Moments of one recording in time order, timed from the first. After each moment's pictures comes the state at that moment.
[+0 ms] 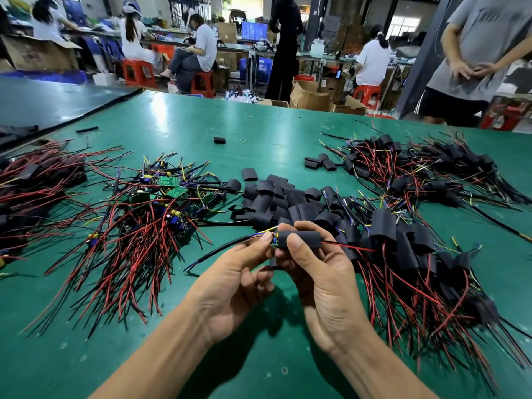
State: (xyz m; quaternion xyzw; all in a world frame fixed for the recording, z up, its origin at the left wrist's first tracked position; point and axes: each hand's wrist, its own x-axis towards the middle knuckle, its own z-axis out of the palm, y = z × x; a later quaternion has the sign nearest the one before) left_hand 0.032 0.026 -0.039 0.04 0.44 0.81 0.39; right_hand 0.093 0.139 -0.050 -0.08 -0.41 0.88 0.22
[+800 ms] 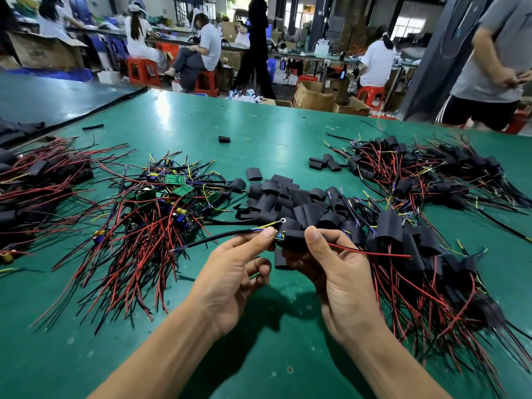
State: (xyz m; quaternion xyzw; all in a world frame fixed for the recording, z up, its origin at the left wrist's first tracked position) left_hand 0.028 0.024 -0.037 0.00 0.50 0.81 0.30; right_hand 0.093 0.150 -0.047 -0.11 -0.50 0.82 0.25
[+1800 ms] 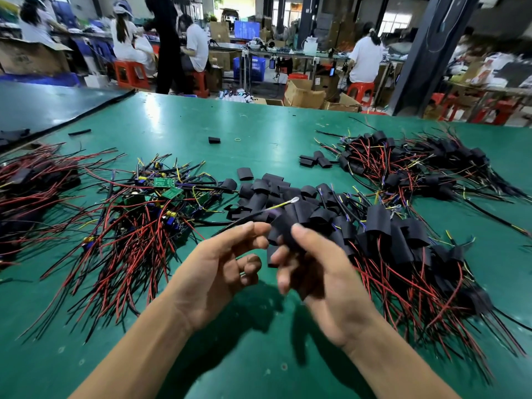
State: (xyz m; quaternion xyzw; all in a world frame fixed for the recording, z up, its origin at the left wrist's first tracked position) left_hand 0.012 0.009 -0.039 0.12 0.48 0.78 0.38; right_hand 0.101 0.148 -0.032 -0.06 -0.49 0.86 0.10
